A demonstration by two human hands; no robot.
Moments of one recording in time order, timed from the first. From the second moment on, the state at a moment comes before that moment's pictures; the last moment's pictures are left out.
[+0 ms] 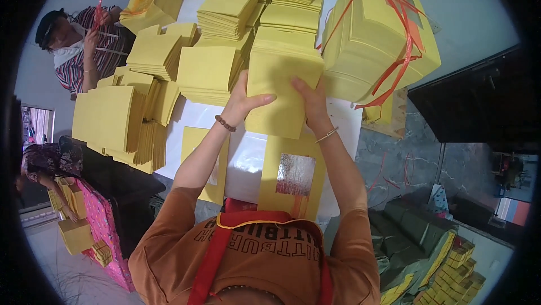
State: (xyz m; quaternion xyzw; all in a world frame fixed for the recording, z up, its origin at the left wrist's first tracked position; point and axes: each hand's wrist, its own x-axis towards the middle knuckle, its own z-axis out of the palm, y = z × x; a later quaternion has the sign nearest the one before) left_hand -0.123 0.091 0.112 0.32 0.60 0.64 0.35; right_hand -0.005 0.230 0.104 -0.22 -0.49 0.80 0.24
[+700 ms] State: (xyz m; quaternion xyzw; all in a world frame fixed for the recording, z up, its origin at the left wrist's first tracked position) left_hand -0.220 0.197 0.160 0.09 0.45 0.74 0.49; right_hand -0.076 0.293 0.144 -0.23 -0.48 0.82 0.22
